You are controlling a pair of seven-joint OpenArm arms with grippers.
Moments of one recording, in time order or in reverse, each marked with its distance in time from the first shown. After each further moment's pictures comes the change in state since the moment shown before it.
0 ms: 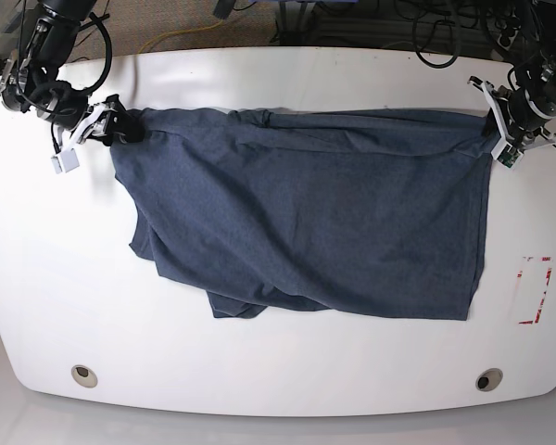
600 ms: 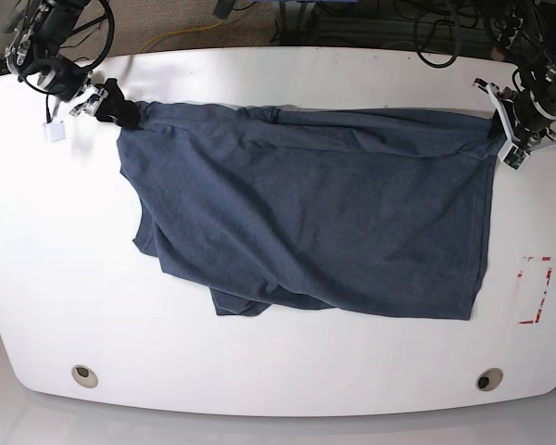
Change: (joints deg) left arm -0.2 -0.1 -1.6 -0.1 0.2 0.0 -0.2; right arm -2.6 -2.9 7.4 -8.8 4.5 0.0 0.8
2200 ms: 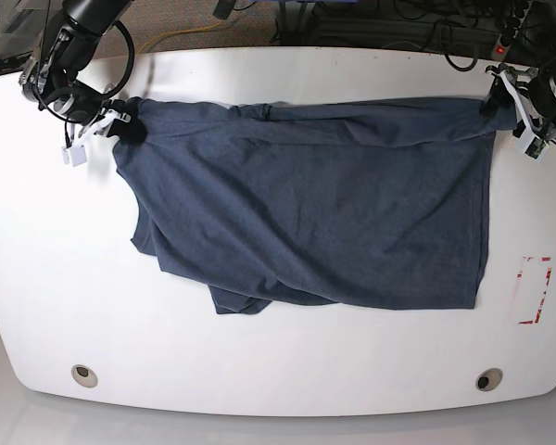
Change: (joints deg) left arm 3.2 -2.3 -7.5 -0.1 -22.2 -2.2 12.1; right arm 8.7 -4.9 -0.1 -0.7 -16.2 -0.2 0.5
